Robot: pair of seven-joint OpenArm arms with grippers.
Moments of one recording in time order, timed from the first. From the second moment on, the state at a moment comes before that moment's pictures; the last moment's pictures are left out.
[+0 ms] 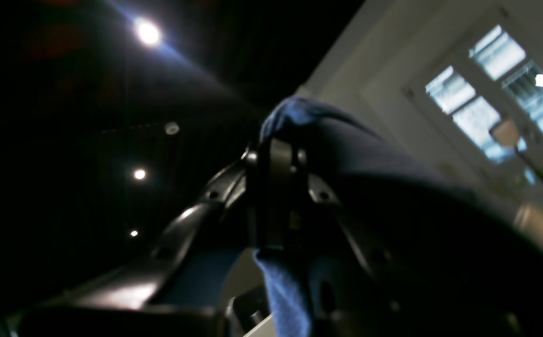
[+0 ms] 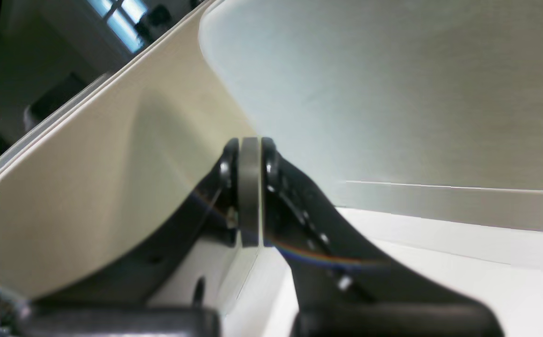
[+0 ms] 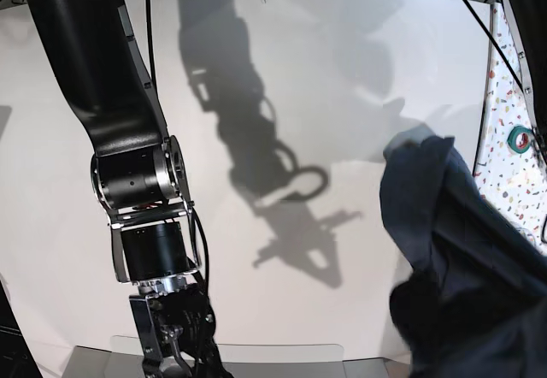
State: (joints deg) left arm -65.2 -36.1 4.3 117.6 20.5 -18.3 46.3; right arm 70.5 -8.2 -8.9 49.6 40.6 2.6 -33.7
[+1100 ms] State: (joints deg) left arm -43.4 -38.0 5.1 116.9 19.6 -19.3 43.9; right arm 57.1 -9.0 -22.4 66.8 57.4 3.5 -42.7
